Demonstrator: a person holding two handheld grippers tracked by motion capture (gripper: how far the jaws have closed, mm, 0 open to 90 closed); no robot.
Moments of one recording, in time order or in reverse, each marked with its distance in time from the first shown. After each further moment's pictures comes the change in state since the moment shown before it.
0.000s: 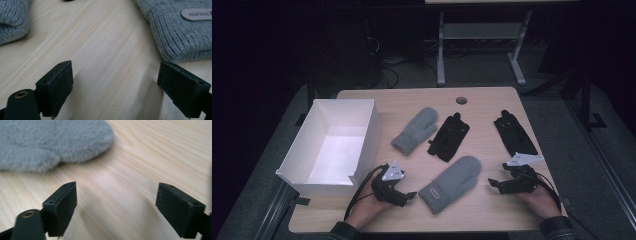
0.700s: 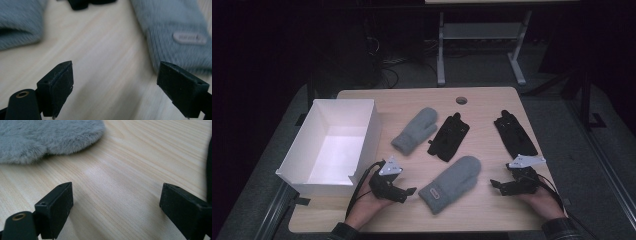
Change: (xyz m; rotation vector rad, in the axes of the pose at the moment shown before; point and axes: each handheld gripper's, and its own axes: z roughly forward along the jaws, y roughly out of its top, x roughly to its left) left arm -0.001 0.019 -0.018 -0.029 0.034 -0.090; right arm -0.005 -0.008 0.004 -0.011 -0.042 -0.004
